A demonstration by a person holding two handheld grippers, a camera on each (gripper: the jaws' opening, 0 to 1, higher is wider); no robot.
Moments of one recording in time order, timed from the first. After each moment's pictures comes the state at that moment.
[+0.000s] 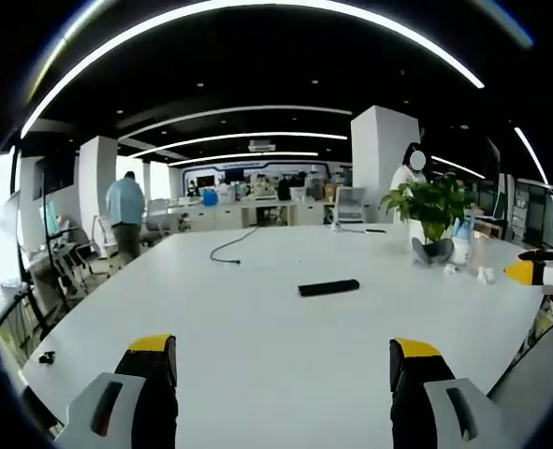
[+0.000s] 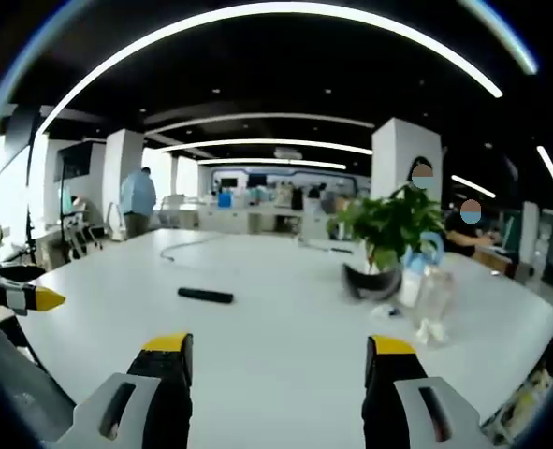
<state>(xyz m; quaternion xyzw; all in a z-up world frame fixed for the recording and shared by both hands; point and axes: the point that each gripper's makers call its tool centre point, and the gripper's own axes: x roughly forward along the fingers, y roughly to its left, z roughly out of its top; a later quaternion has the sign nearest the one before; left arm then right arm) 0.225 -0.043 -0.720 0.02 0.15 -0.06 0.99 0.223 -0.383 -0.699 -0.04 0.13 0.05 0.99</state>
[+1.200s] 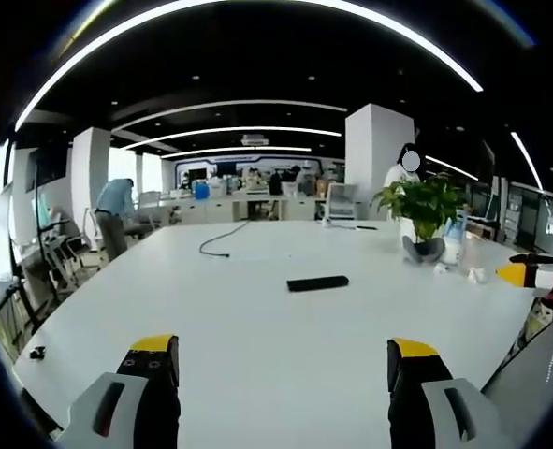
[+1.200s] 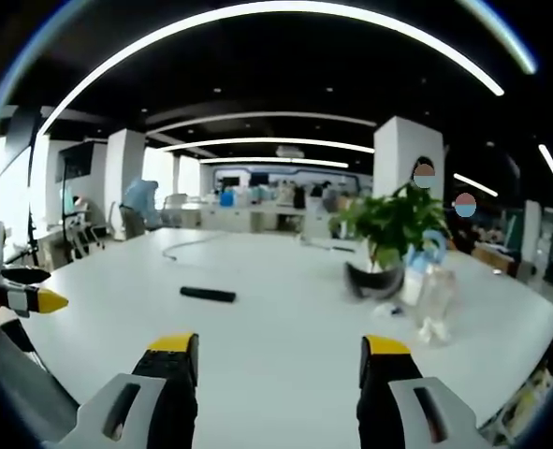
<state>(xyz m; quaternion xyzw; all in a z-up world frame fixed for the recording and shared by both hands) 0.224 -0.053 -0.724 0.00 0.16 -0.09 0.98 0.222 -0.382 -0.700 -0.04 0.13 0.06 0.99</state>
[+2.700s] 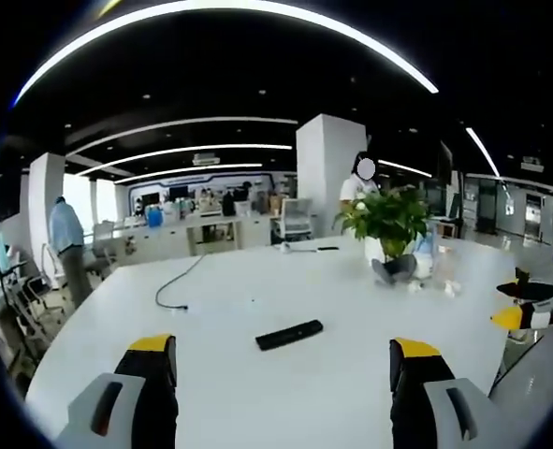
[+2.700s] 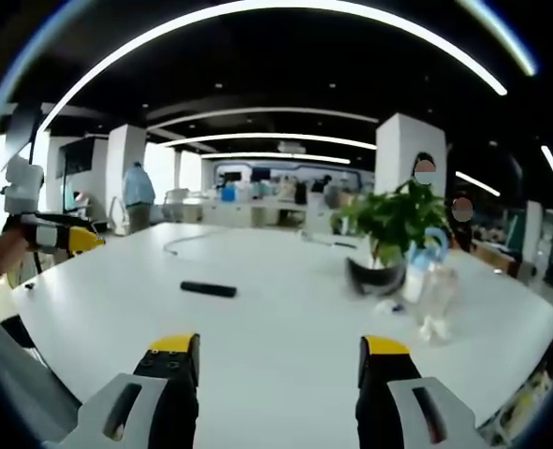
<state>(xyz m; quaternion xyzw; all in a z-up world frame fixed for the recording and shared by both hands) 0.317 -0.093 -0.660 0.05 0.12 -0.21 0.97 0.223 -0.382 -0.705 -0.05 0.14 0.06 0.99</state>
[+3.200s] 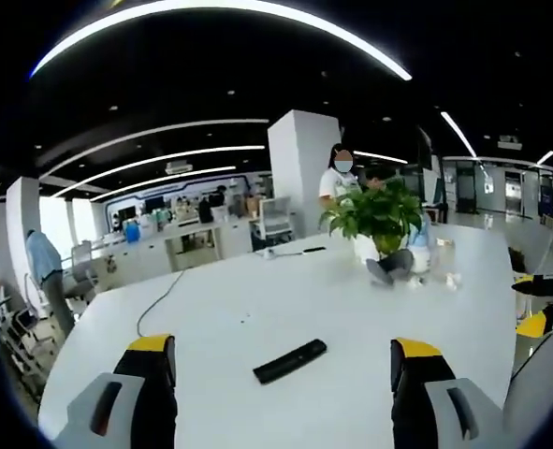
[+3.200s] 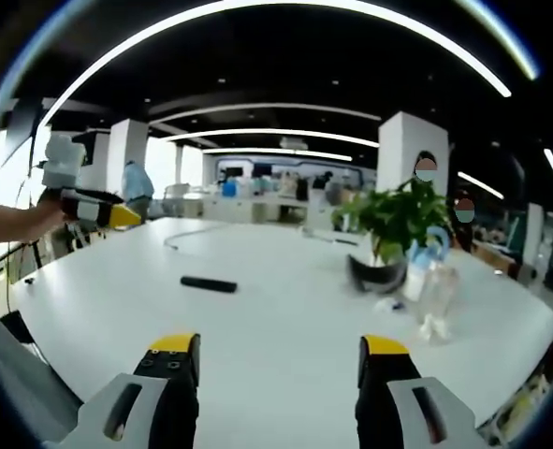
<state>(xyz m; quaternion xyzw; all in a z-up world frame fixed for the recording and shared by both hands) 0.390 -0.118 -0.655 0.09 0.12 -0.26 0.95 0.224 -0.381 -0.709 -0.05 0.15 0.06 0.99</state>
